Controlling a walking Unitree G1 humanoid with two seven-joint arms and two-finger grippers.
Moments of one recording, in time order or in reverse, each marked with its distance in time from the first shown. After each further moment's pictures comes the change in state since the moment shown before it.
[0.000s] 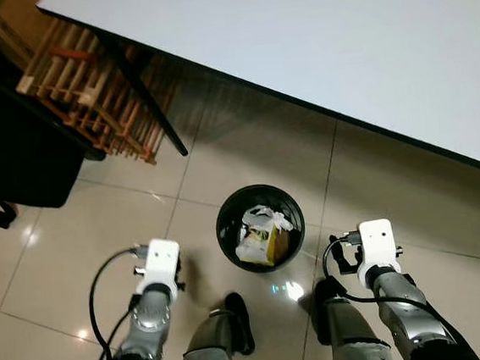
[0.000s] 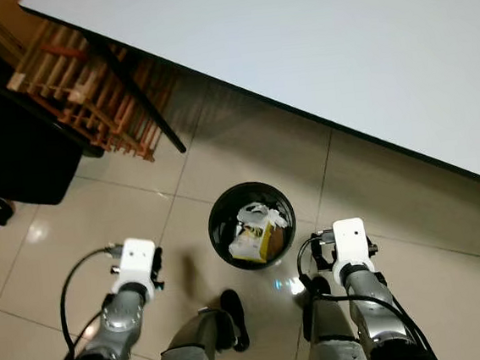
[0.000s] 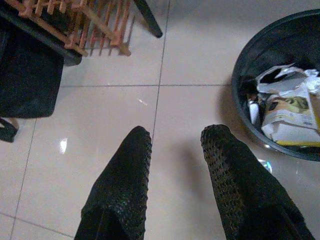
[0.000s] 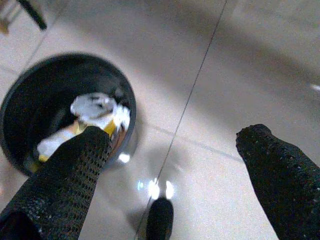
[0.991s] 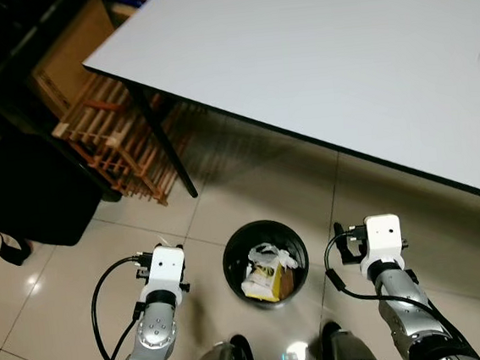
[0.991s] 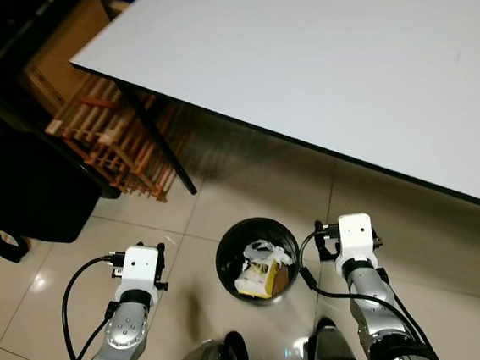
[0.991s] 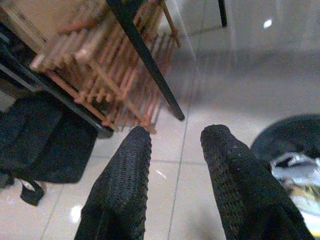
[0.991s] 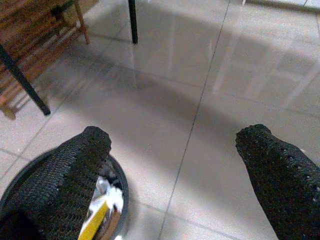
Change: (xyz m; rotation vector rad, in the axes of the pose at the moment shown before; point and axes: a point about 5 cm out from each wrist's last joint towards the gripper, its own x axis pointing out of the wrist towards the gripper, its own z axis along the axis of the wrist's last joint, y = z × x) left arm -0.011 -0.006 0.008 0.011 -0.177 0.048; right arm 0.004 -0.005 0.009 0.016 -0.124 -0.042
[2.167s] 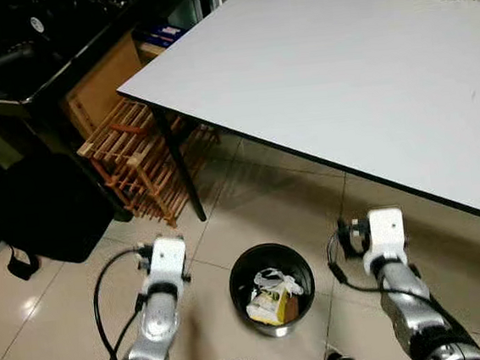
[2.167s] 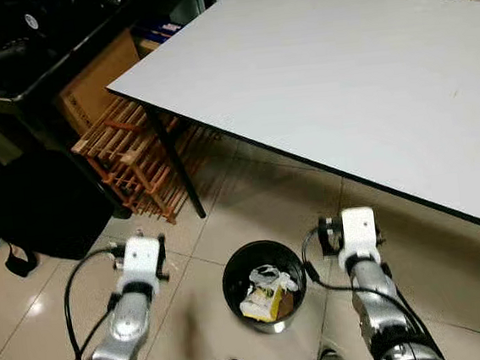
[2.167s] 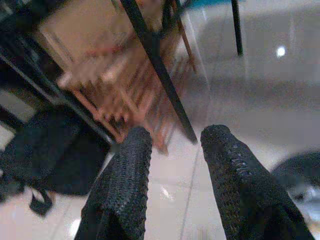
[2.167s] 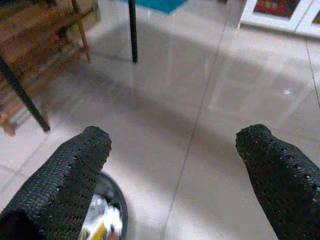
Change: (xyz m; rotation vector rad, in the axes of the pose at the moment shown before) left arm 0.004 -0.003 -0.003 0.005 0.052 -0.015; right arm 0.002 -0.006 -0.009 0.001 0.084 -0.023
